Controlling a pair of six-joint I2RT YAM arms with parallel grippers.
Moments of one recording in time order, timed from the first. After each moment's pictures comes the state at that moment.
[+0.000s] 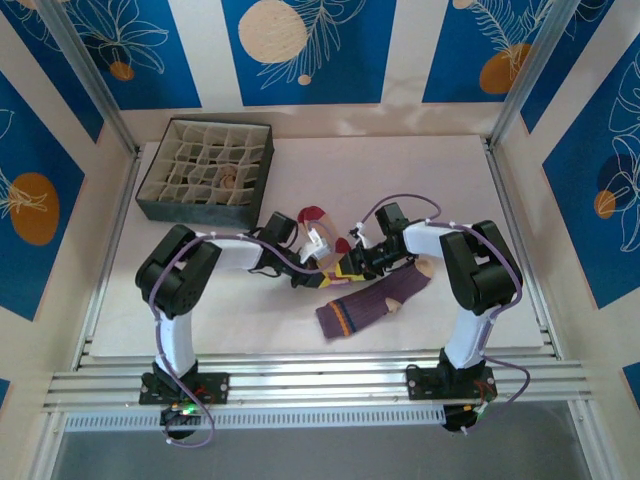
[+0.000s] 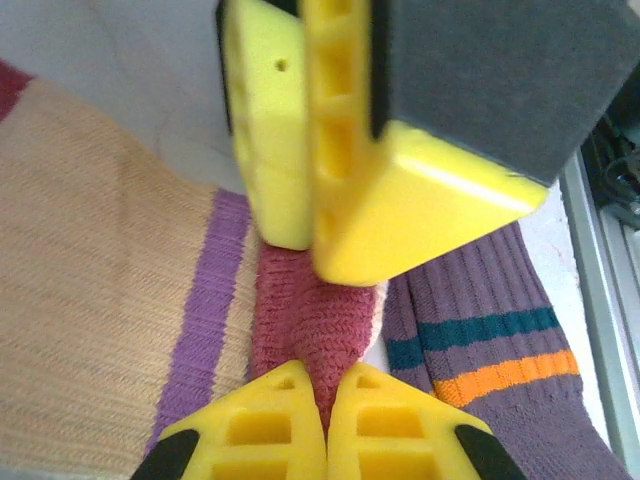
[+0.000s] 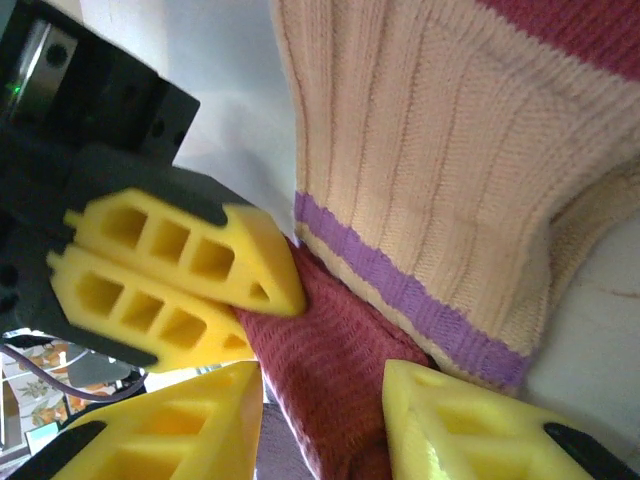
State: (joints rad) left arm -0.58 1.94 0.99 -0.08 0.91 0.27; right arm 0.34 1.83 0.94 -0.44 -0.94 0.22
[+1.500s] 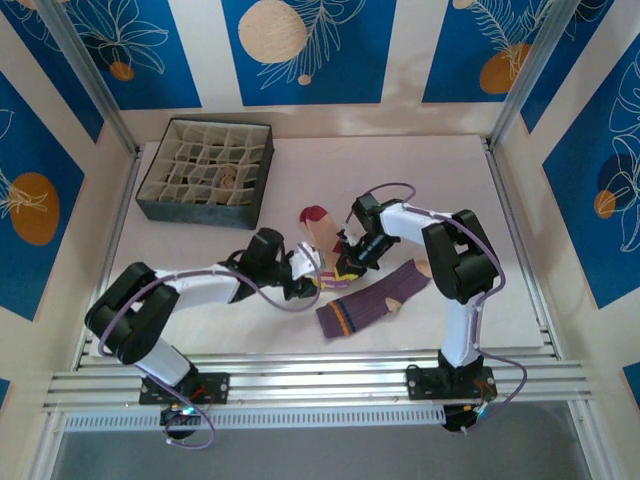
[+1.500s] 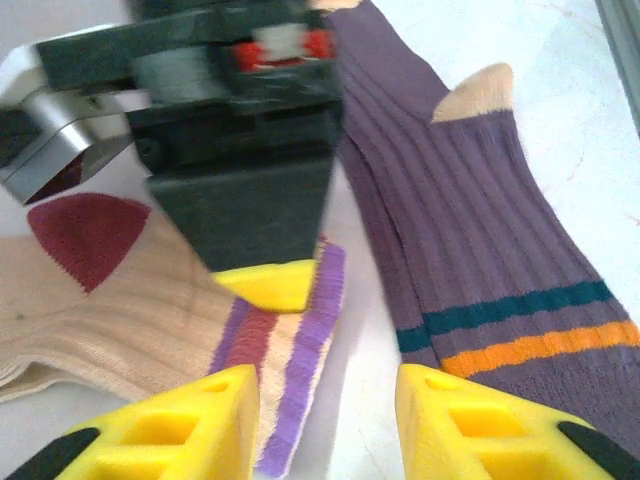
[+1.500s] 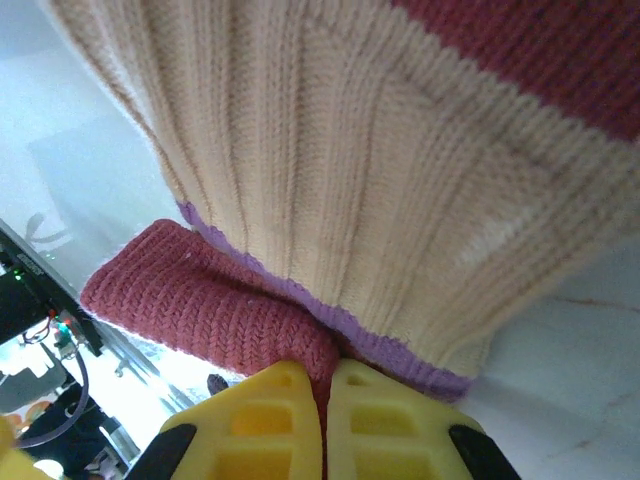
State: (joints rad) left arm -0.70 1.55 0.64 0.25 0.55 0.46; right arm 0.44 1.97 1.24 -0.85 -0.66 0.25
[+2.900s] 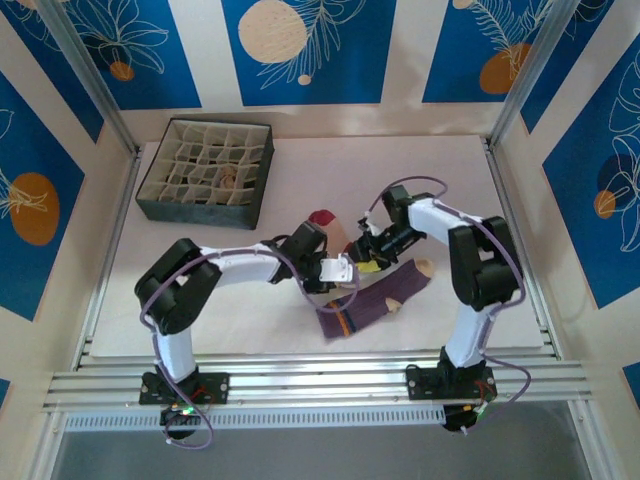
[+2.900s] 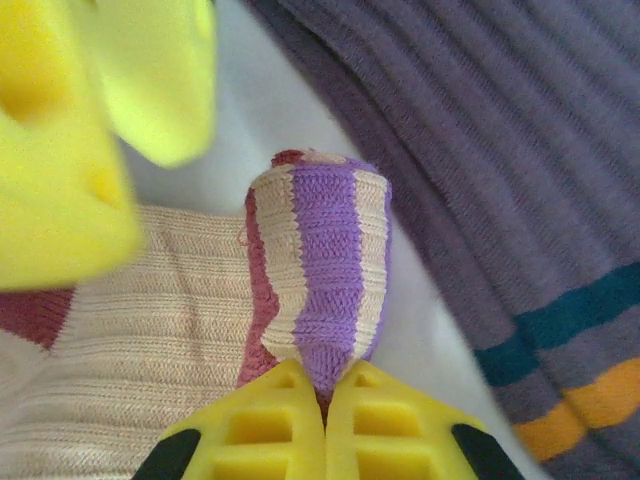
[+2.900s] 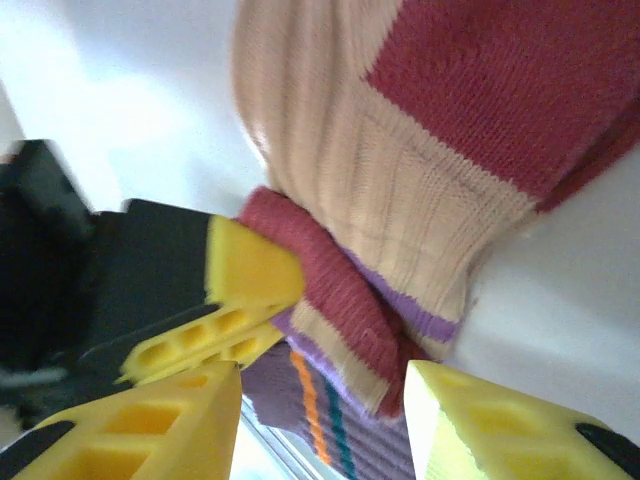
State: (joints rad) left arm -0.80 1.86 1.07 -0.21 0.40 0.76; right arm 0.28 1.82 1.16 -0.87 -0.79 0.13
